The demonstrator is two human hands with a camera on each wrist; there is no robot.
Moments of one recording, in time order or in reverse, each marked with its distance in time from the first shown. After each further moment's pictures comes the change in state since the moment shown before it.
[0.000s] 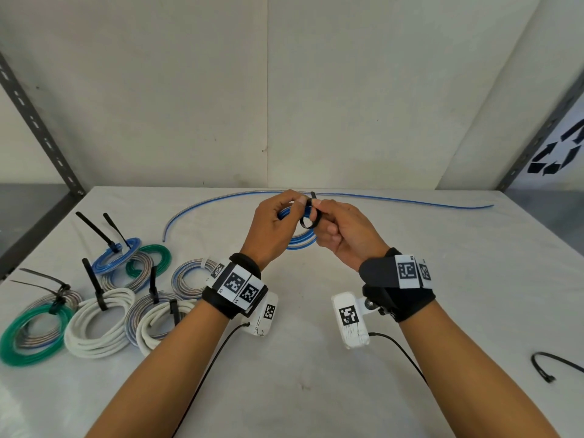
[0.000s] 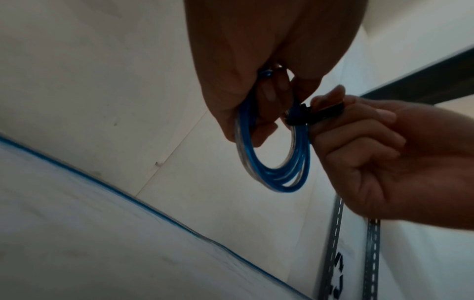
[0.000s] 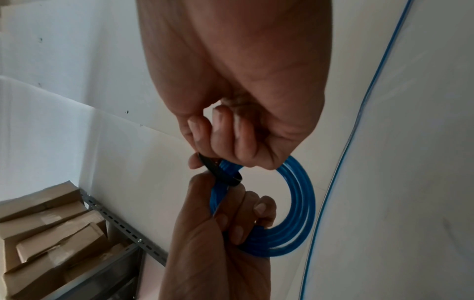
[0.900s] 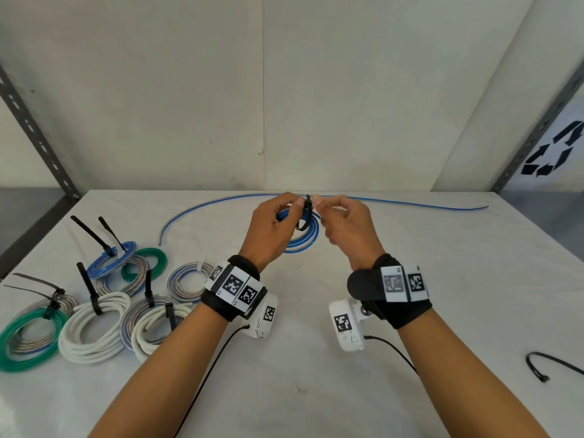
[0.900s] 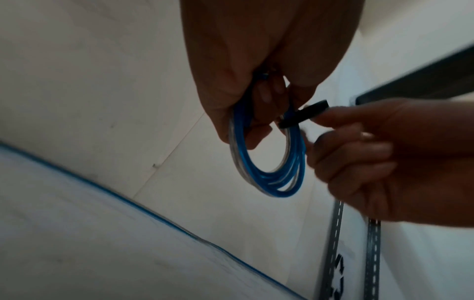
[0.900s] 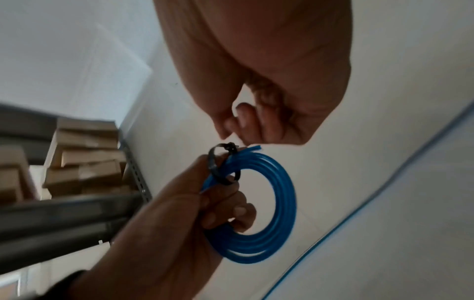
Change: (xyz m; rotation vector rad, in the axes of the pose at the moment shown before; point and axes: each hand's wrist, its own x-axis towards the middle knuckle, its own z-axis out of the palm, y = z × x) left_hand 0.002 0.001 0.004 0.063 0.003 0.004; right_hand 0.002 0.004 -0.003 -0.346 0.321 -0.189
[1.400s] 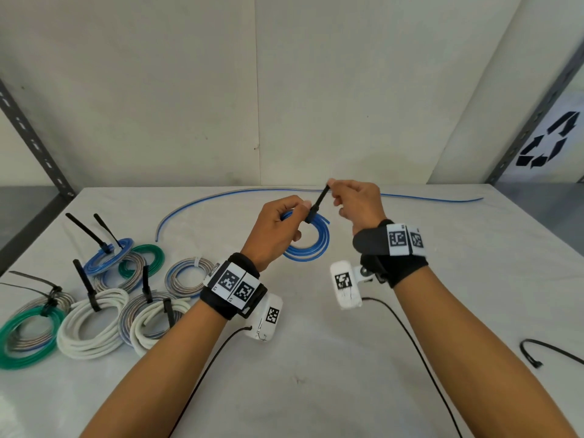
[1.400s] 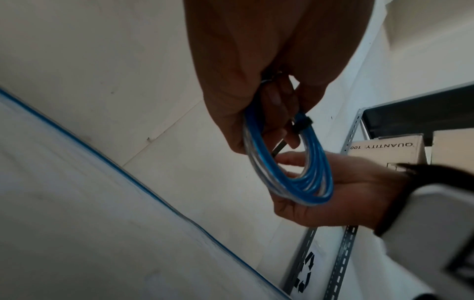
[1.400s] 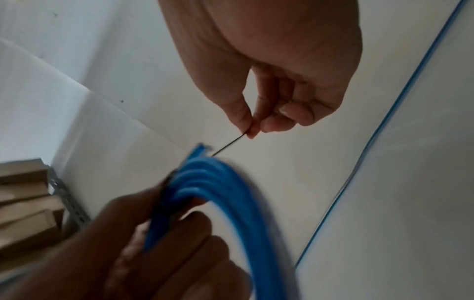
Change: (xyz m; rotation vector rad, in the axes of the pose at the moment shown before) left_hand -0.008 0.009 0.009 -0.213 -0.126 -0.151; right_hand 0.038 -0.001 -0.014 0.040 0.201 0.114
